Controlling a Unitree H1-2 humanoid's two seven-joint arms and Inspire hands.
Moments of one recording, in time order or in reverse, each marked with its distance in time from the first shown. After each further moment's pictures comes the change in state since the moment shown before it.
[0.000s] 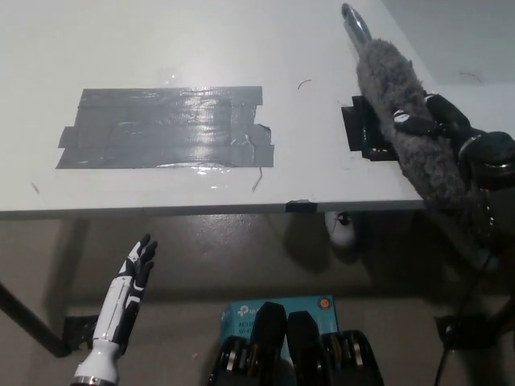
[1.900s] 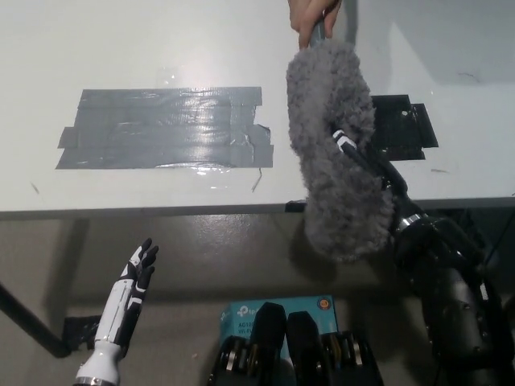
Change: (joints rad) left_arm -0.009 0.000 0.000 0.035 0.005 0.003 0.000; right_arm 0.369 0.189 0.129 -0.706 0.947 0.161 -0.238
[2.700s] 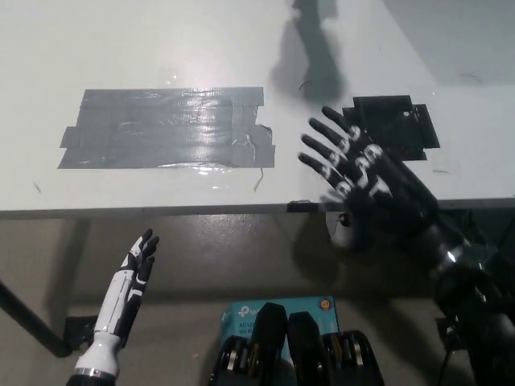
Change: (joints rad) left_arm -0.021 0.011 -0.002 -0.005 0.010 -0.005 0.000; right_arm 0.168 -0.113 0.067 -0.289 -0.012 -0.048 0.189
